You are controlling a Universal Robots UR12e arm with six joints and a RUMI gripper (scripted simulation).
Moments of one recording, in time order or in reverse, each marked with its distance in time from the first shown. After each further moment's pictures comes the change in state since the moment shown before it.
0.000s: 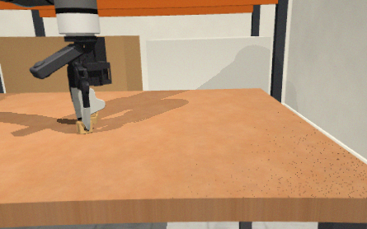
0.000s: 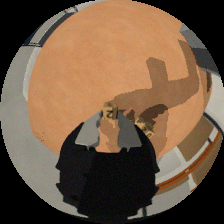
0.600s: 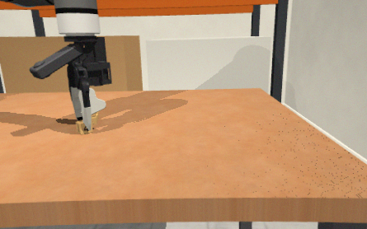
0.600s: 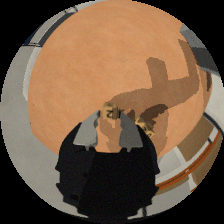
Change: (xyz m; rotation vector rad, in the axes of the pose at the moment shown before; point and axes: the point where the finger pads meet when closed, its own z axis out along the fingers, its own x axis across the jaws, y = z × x) arm 0.000 0.000 0.000 0.000 0.000 0.000
